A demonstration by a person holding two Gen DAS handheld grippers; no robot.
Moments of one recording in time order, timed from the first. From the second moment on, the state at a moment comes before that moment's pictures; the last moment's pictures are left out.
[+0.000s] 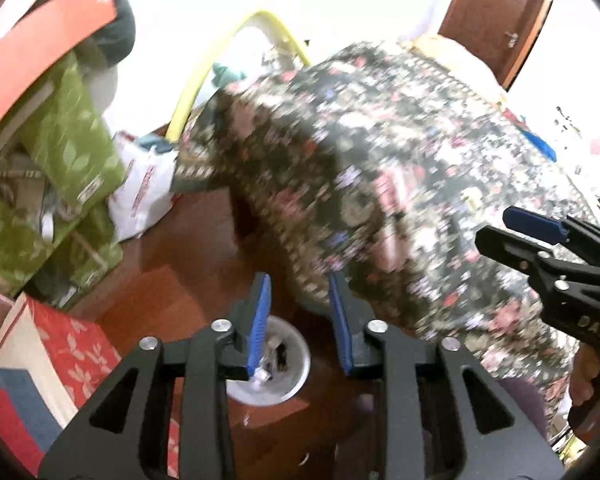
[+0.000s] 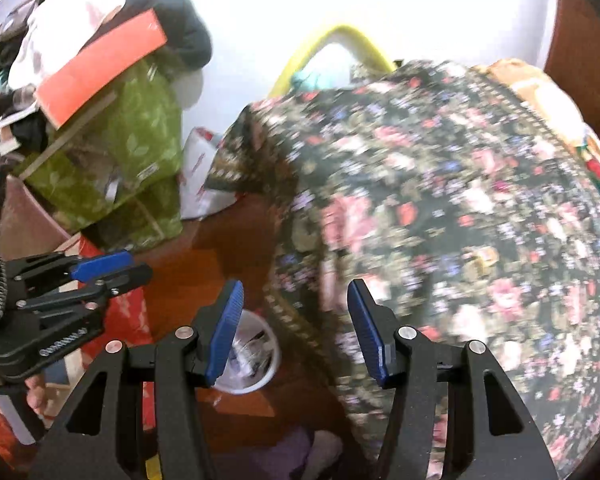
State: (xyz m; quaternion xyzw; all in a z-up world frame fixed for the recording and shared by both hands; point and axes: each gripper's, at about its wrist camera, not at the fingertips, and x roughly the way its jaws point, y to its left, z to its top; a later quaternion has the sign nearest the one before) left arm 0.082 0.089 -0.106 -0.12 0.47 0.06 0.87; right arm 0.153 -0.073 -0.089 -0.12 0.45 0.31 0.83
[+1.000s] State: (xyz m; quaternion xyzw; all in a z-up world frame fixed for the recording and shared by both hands) left arm 0.275 -0.121 -0.166 -0.07 0.52 -0.07 0.85; right arm 0.255 -0.271 -0.123 -0.05 0.47 0.16 0.87
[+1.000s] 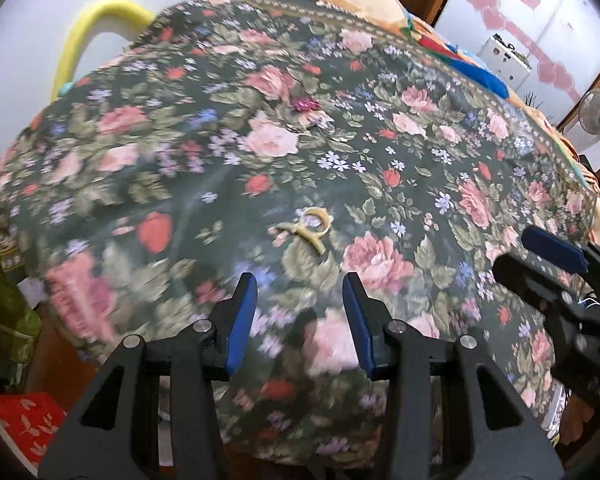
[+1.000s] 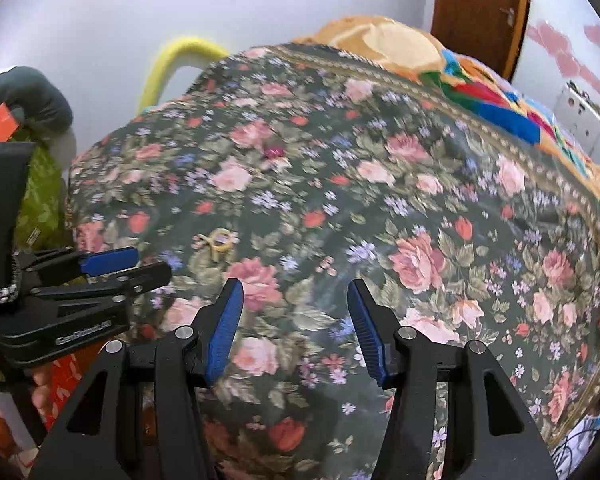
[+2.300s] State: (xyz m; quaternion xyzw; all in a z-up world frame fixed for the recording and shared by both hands) left arm 0.320 -0.057 -0.144 -0.07 0.40 -0.01 0.91; right arm 0.430 -0.194 -0.180 -0.01 0.49 0.20 0.85
